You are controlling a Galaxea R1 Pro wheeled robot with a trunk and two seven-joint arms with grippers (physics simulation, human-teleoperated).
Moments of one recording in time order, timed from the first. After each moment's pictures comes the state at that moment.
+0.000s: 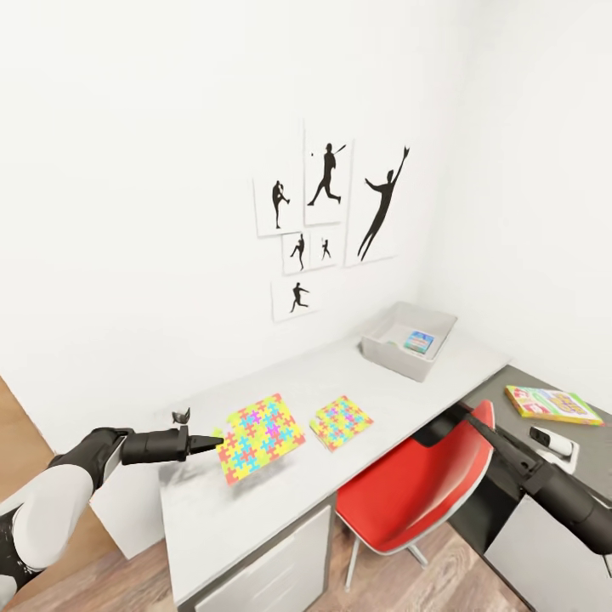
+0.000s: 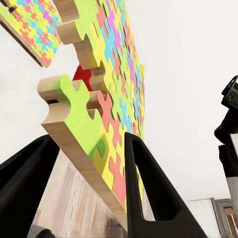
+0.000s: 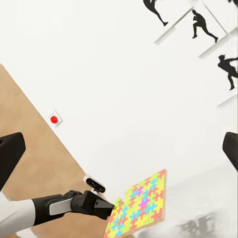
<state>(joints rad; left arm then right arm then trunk) -0.94 0.24 0.55 -0.21 -0.55 0.59 -1.56 -0.17 -0.18 -0.52 -1.49 -0.69 0.63 1.23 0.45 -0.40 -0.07</state>
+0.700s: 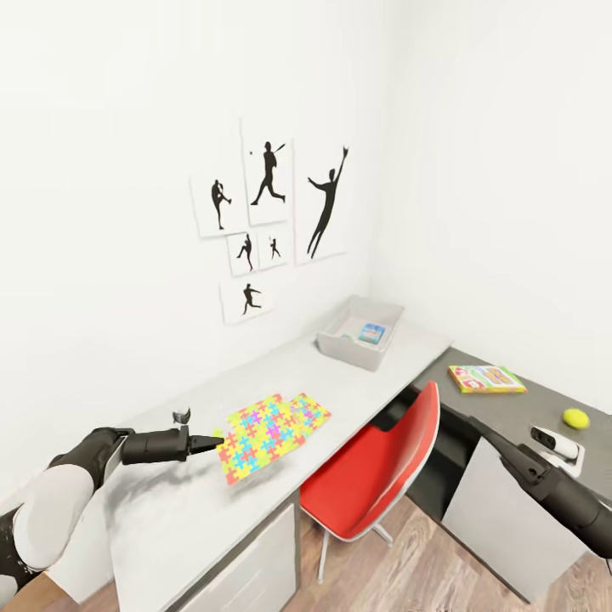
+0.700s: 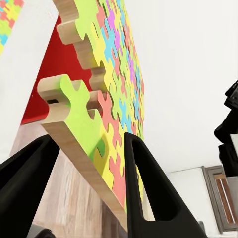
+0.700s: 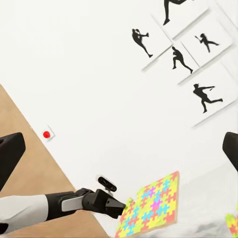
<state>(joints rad) -0.94 0.24 0.55 -0.21 -0.55 0.58 -1.56 -0.17 -0.18 -0.53 -1.48 -0.68 0.62 1.30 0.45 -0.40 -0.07</state>
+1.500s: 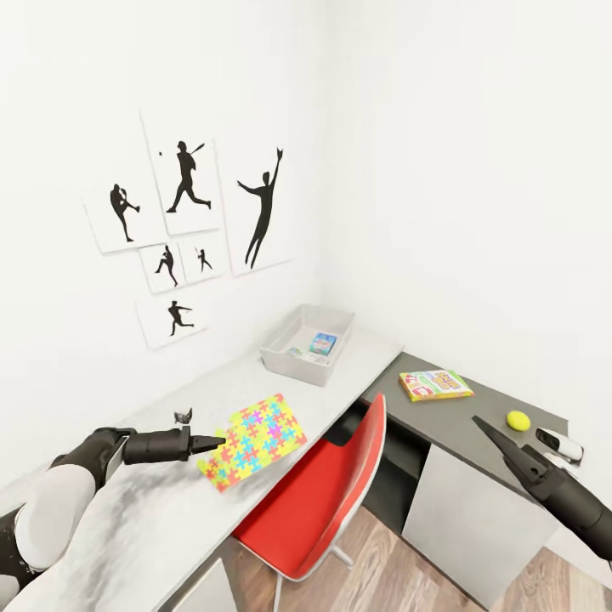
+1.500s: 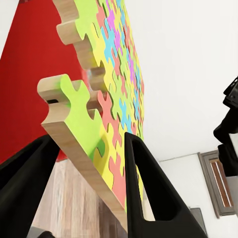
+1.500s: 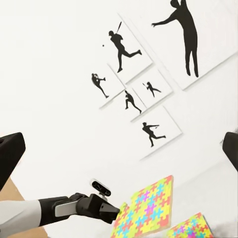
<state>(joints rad) -0.94 0.23 0.55 -0.21 -0.55 0.58 -1.56 -0.17 -0.17 -0.55 -1.48 -0.68 0.61 1.29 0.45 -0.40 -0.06</state>
